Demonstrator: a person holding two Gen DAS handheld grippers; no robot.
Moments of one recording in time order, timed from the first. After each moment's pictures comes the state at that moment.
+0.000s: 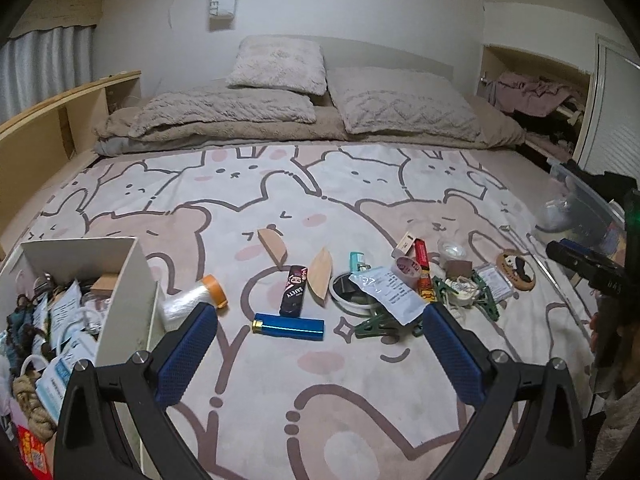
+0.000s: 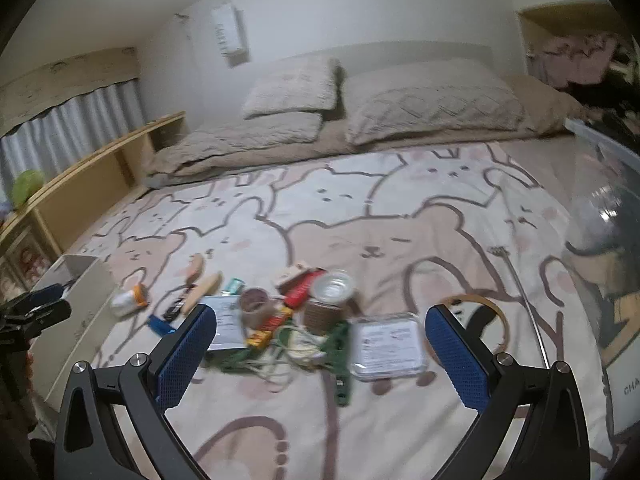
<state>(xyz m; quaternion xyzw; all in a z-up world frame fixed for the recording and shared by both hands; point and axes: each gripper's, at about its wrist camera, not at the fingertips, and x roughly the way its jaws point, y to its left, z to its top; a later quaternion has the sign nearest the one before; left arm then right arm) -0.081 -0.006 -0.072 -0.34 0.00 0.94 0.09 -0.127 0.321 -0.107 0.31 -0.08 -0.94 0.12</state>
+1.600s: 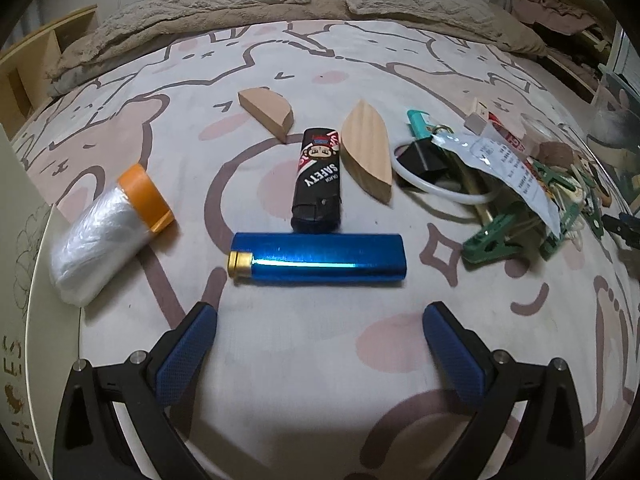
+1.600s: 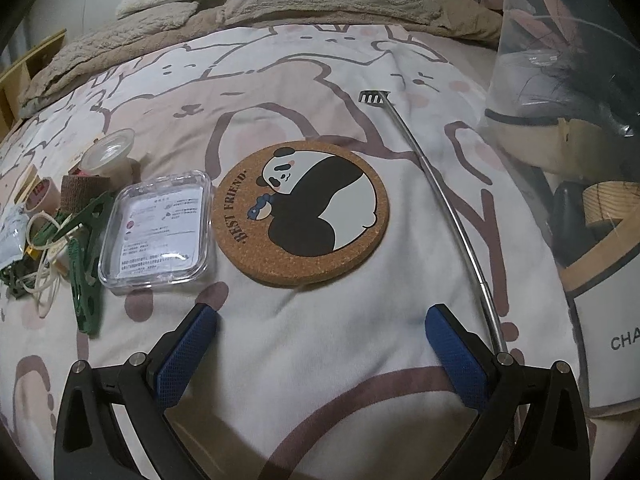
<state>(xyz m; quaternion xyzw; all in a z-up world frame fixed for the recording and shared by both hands) -0.168 -0.016 -0.221 -0.48 0.05 0.87 0.10 -0.167 0.394 -0.228 0.48 -0.01 -0.87 -0.05</state>
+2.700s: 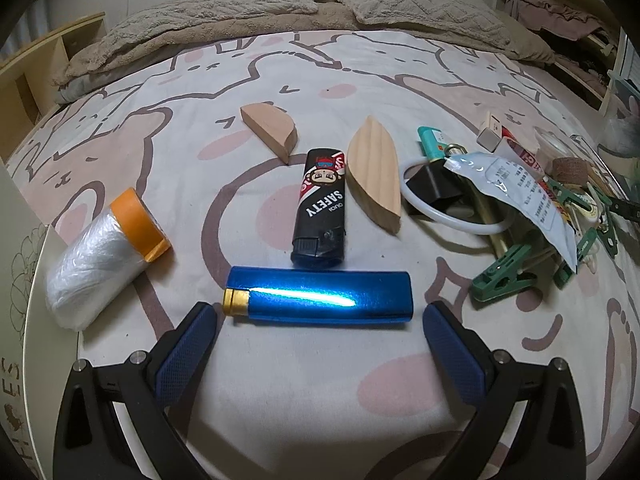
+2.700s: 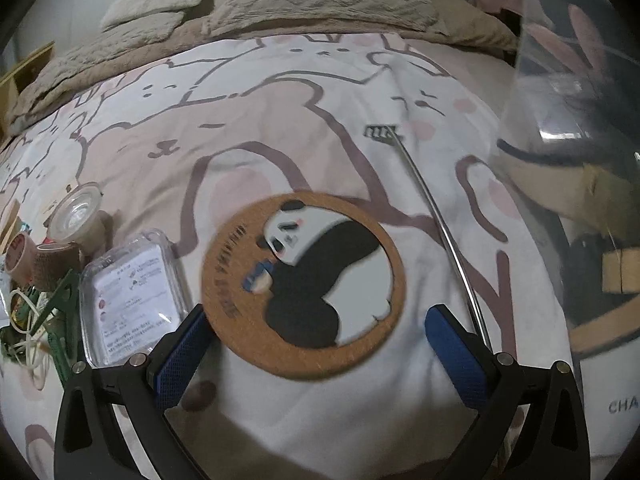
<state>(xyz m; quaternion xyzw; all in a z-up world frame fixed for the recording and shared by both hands) -0.179 -0.009 -0.223 -0.46 0.05 0.88 0.08 -0.214 0.397 -0.222 0.47 -0.01 -0.88 -0.06</state>
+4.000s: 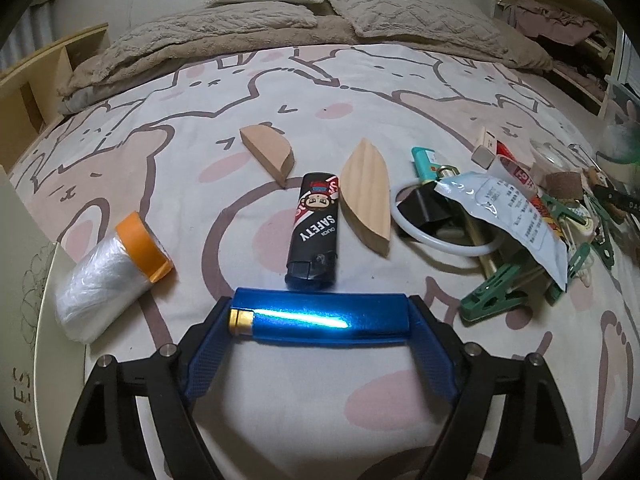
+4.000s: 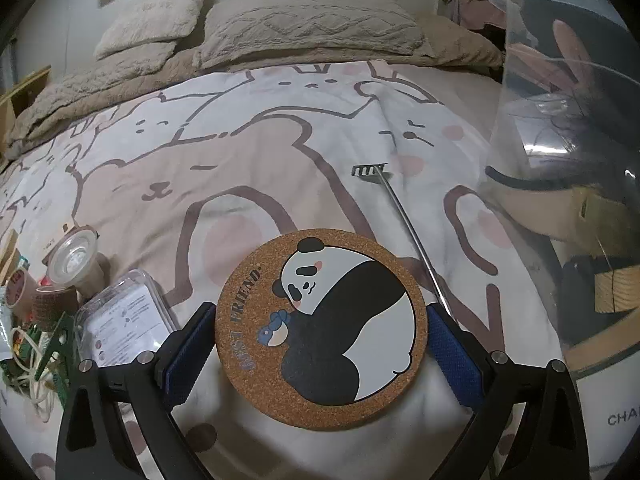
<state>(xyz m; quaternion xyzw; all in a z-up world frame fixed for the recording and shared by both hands) -0.180 -0.004 -0.213 -0.44 0.06 0.89 0.08 -0.219 0.406 -0.215 0.42 -0.03 -0.90 -0.08</state>
